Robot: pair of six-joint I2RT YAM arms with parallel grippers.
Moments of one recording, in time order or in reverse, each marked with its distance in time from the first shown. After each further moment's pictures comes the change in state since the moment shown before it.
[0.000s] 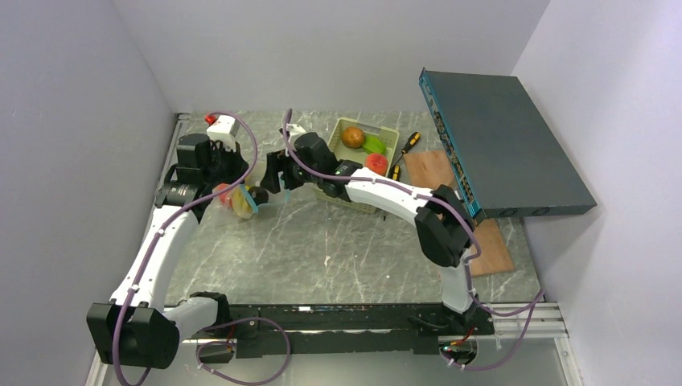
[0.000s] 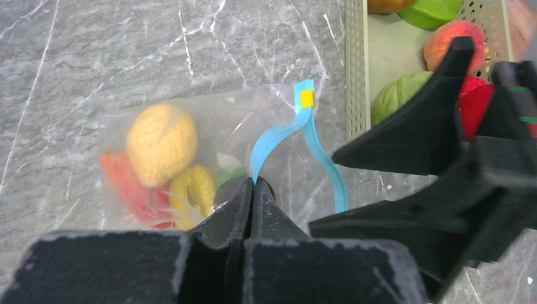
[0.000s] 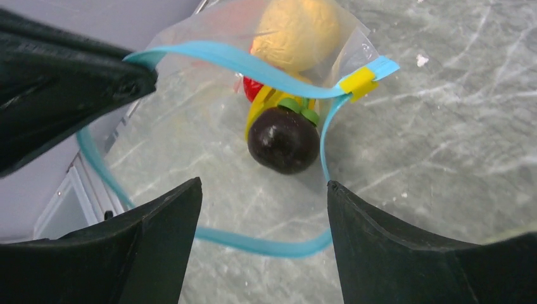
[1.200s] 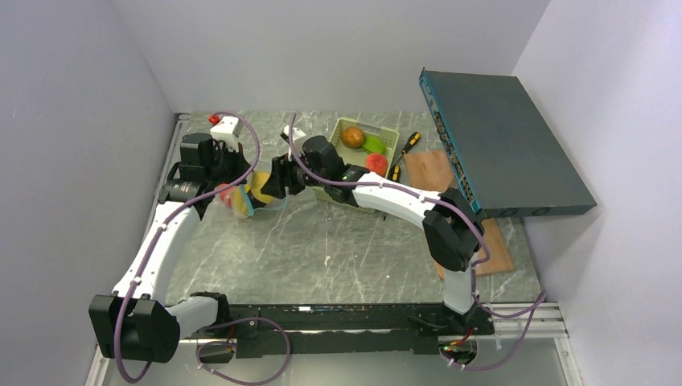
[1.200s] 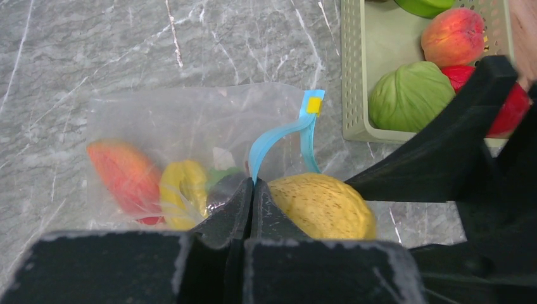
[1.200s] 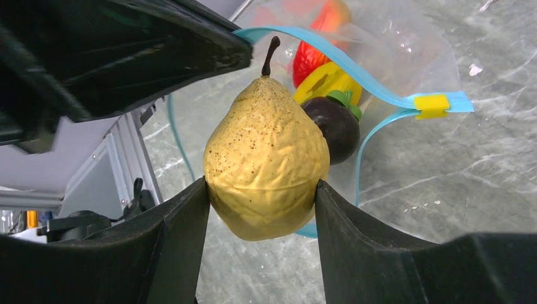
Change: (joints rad) left arm 0.000 0.033 0.000 -0.002 0.025 0.000; right arm -0.005 -0.117 -0.145 0.108 -0.142 -0.038
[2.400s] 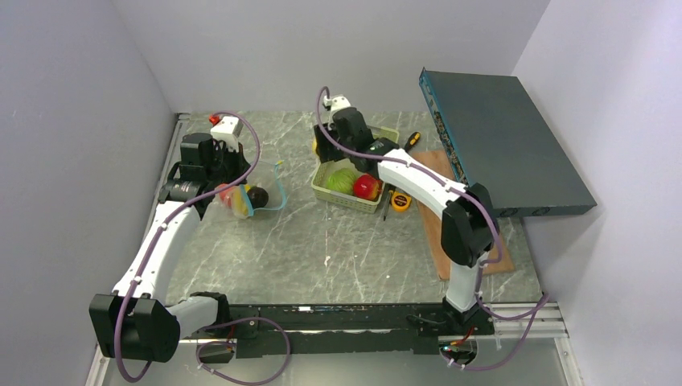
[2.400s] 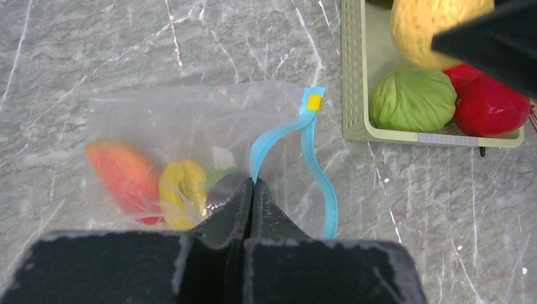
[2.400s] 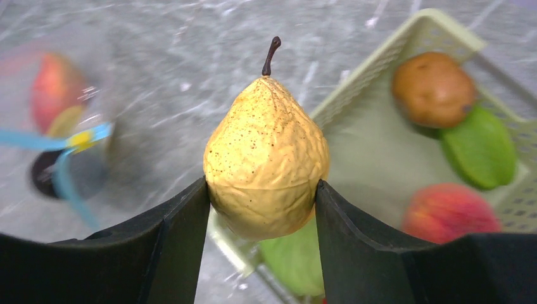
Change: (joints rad) left arm 0.000 0.003 0.000 0.000 0.000 0.000; right arm -0.205 -0.011 0.132 -0.326 0.455 -0.248
